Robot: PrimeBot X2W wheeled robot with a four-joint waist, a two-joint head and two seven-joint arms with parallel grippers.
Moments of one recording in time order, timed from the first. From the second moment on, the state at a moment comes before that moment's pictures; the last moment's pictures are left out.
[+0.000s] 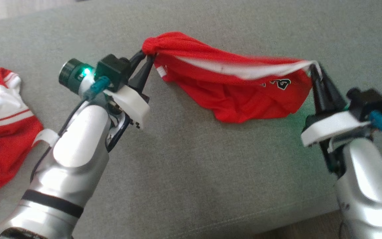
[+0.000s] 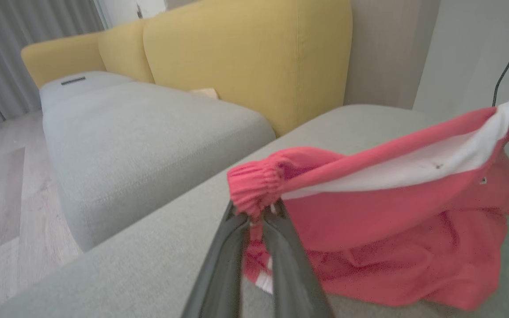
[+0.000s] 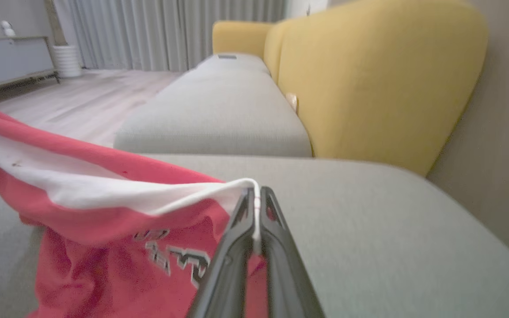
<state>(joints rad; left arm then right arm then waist) -0.74 0.16 -0.58 0.65 -0.19 -0.12 -0.26 -0.39 -0.11 0.07 0.40 0.07 0.13 -0.16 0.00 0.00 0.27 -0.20</state>
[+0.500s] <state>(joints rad) -0.77 0.24 -0.57 0.55 -0.38 -0.13 -0.26 -0.68 -0.29 0.25 0.36 0.13 0.13 -0.12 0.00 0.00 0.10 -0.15</state>
